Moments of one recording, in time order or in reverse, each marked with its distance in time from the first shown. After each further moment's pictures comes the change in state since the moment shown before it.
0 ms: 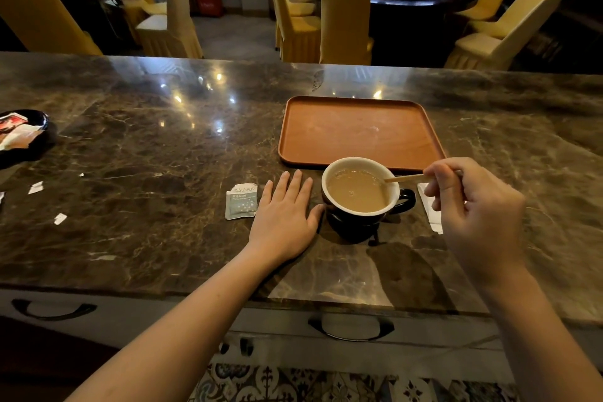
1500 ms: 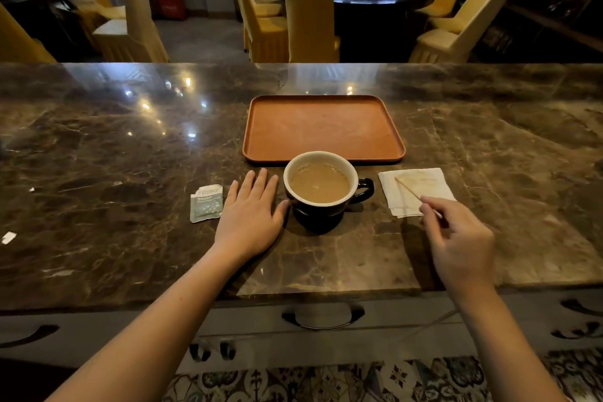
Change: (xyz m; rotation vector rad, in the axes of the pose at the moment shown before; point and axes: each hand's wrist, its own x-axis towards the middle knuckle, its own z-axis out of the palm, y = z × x) left_hand 0.001 -0.002 0.001 0.016 -0.002 -0.008; right_hand -0.065 0.050 -0.019 -0.207 -0.007 0.221
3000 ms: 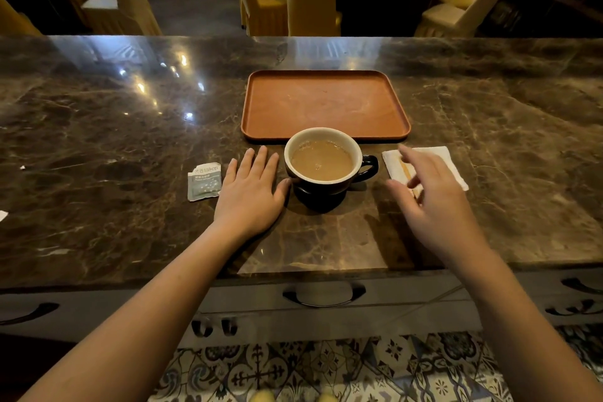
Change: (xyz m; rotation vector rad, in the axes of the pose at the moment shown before) left_hand 0.001 0.000 0.003 0.022 -0.008 0.004; right_hand 0.022 -0.029 0.006 0.033 -0.368 0.081
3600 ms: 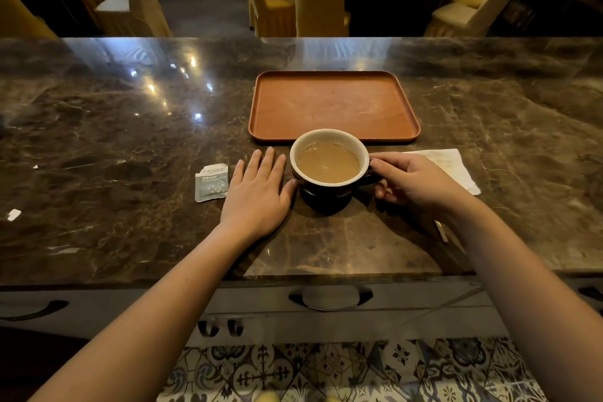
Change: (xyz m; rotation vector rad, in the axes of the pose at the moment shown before) left_hand -0.001 0.000 -0.001 -0.003 -0.008 -0.001; right_hand 0.054 0.008 0.015 0.646 -0.472 0.289
